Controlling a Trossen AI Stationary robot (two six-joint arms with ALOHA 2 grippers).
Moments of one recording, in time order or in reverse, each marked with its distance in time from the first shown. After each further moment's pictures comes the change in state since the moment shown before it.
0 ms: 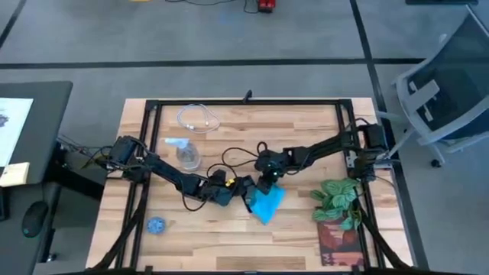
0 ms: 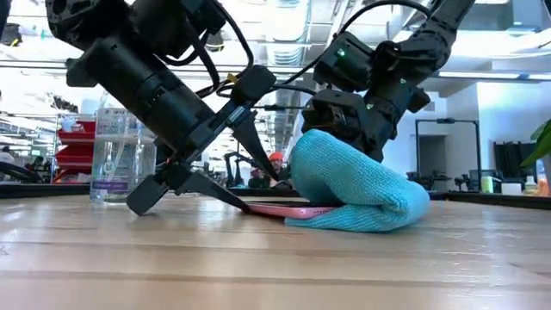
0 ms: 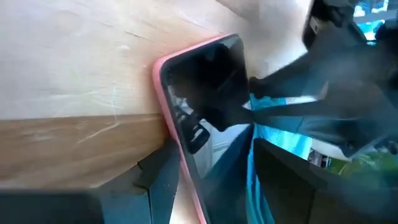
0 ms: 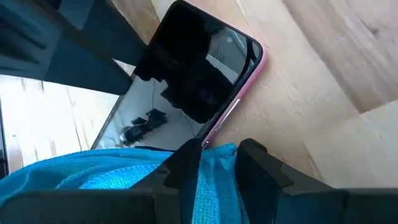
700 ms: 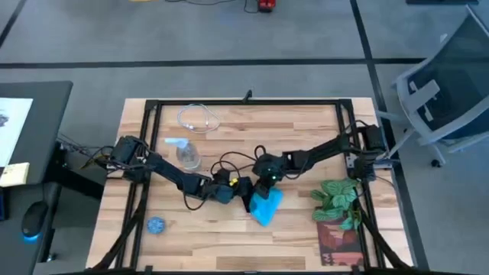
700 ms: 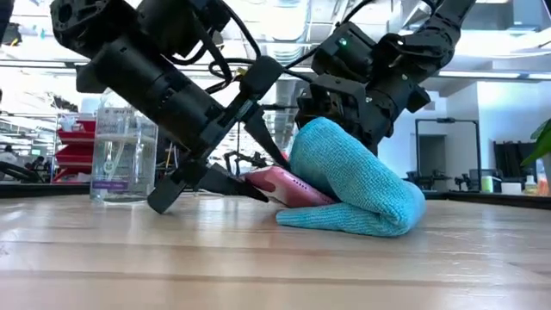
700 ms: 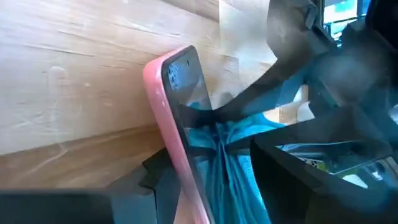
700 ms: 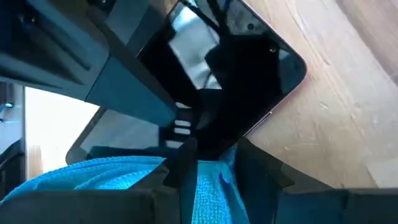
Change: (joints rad) left arm 0.030 0.008 -0.006 0.164 -0.046 0.263; right arm 0.028 0.002 0.001 0.065 0.039 -0.040
